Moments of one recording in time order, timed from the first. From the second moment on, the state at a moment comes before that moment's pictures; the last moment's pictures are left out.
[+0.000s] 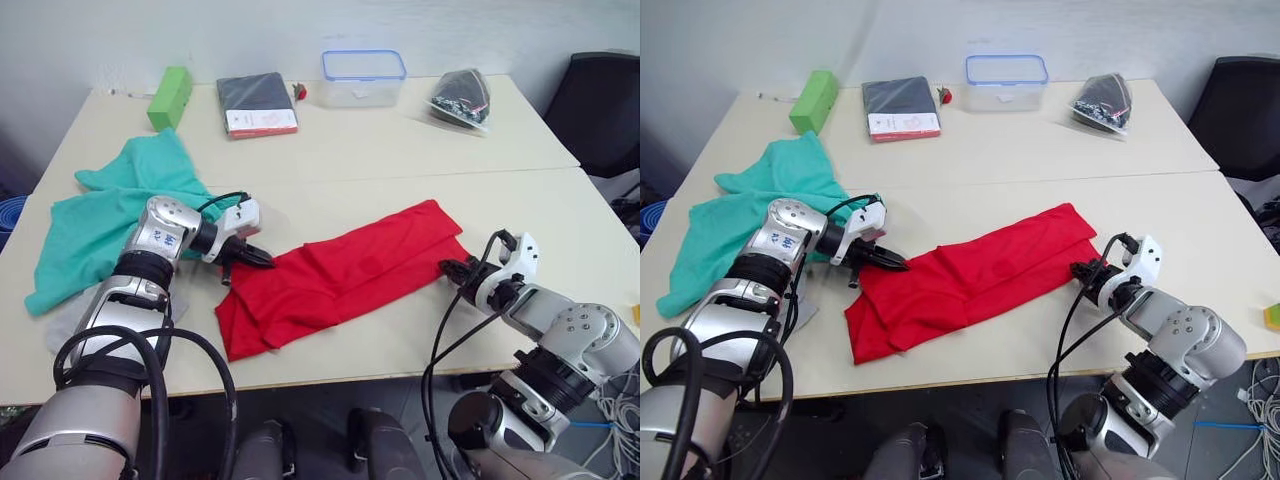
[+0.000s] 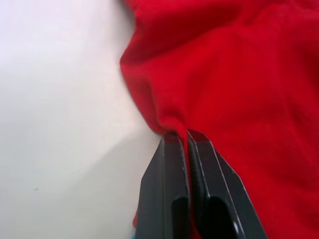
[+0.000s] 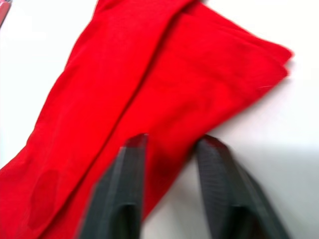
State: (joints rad) left arm -1.06 0.55 -0.22 1.06 0.07 -0.03 -1.42; right arm -0.64 -0.08 -0.87 -0.23 0.32 1.60 0.22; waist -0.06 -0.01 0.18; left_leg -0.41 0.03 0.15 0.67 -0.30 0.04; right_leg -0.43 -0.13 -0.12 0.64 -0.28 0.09
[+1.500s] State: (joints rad) left arm -0.29 0.72 -0.05 -0.34 -0.40 0.90 -1.02; right arm -1.14 -0.45 0.00 0.96 0.01 0.50 0.72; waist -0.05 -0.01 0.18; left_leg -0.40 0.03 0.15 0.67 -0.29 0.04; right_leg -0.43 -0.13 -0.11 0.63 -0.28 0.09
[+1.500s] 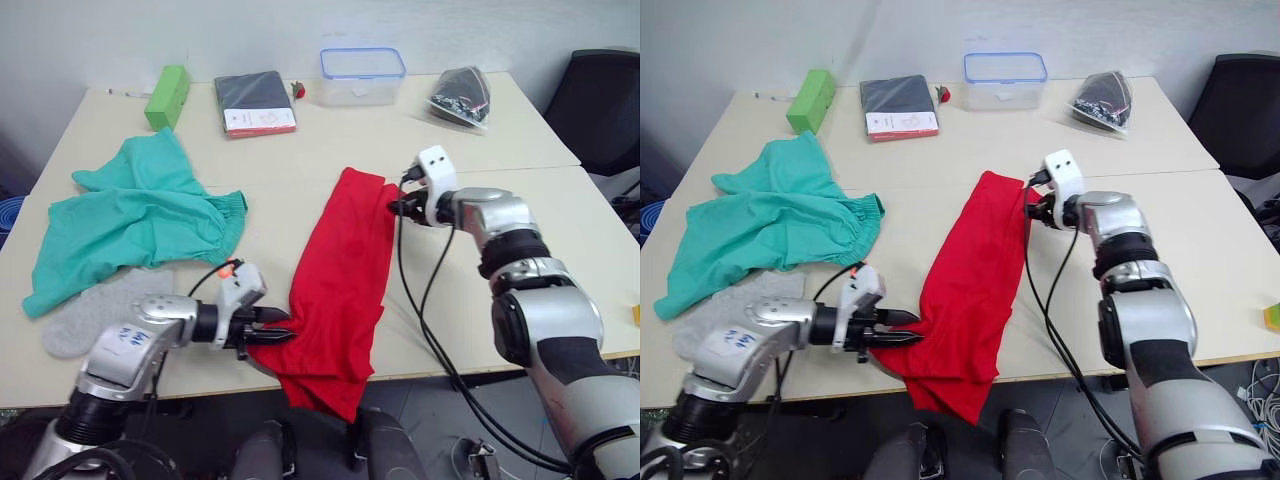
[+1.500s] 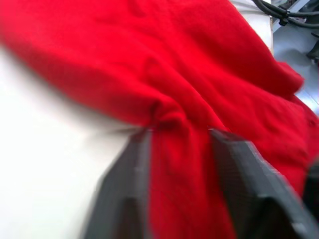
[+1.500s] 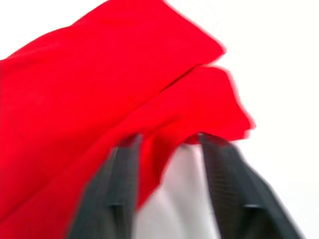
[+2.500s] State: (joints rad) left arm -1.22 0.30 -0.21 1.18 -0.06 0.31 -1.12; right arm -0.38 -0.48 -0.22 -0.40 0.70 1.60 0.65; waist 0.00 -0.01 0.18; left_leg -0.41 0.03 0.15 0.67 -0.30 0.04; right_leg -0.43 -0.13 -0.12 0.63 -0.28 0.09
